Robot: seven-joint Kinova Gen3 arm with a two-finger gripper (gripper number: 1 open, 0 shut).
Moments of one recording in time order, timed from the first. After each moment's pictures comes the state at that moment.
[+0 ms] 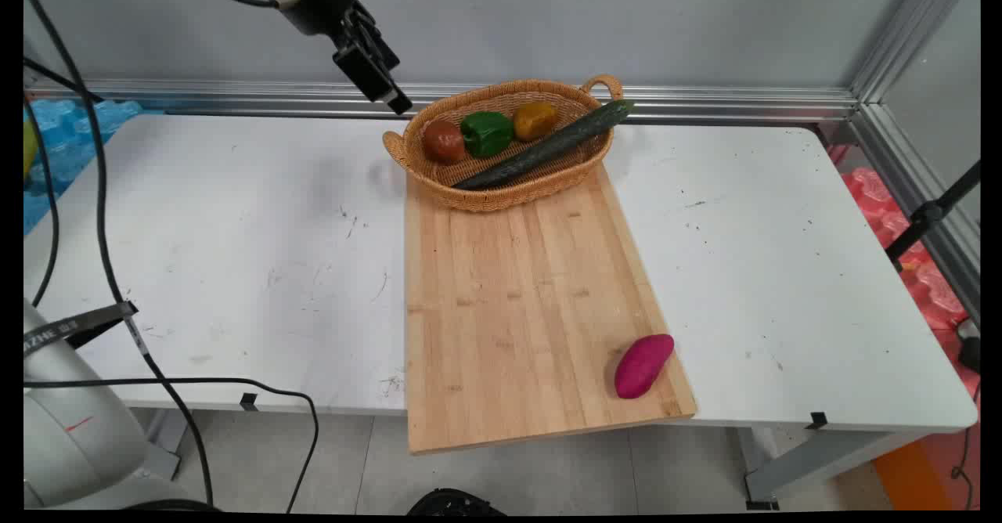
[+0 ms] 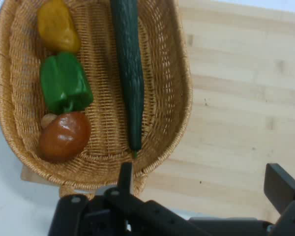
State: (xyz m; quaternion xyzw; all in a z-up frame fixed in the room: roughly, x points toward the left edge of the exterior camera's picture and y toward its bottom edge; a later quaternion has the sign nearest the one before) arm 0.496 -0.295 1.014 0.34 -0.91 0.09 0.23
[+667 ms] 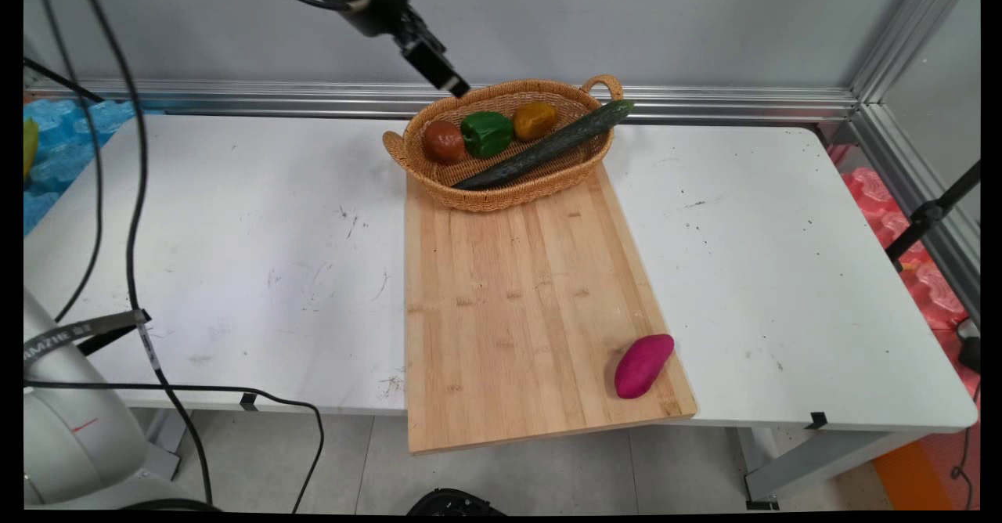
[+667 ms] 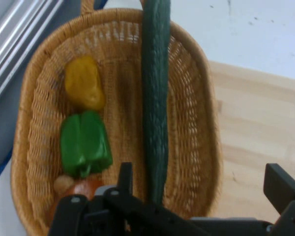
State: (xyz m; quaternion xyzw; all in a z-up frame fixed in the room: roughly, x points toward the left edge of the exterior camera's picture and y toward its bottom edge) arm 0.466 -0.338 0.980 0.37 -0.88 0.13 0.28
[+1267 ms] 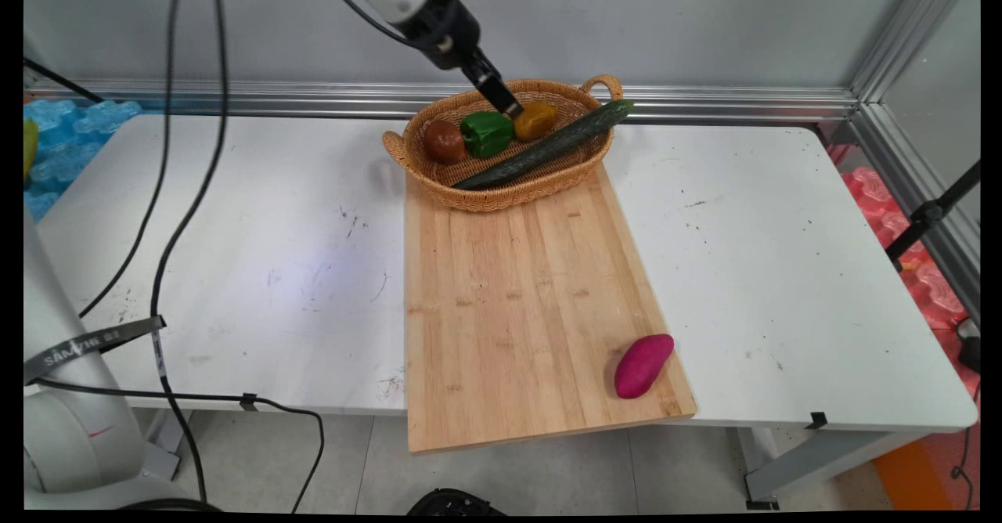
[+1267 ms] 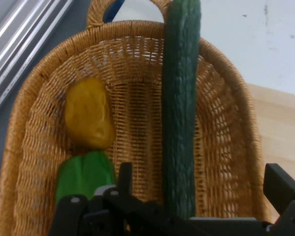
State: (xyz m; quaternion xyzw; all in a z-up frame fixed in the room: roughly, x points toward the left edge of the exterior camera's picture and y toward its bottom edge) arm 0.418 -0.406 0.913 0.38 -0.87 0.14 0.27
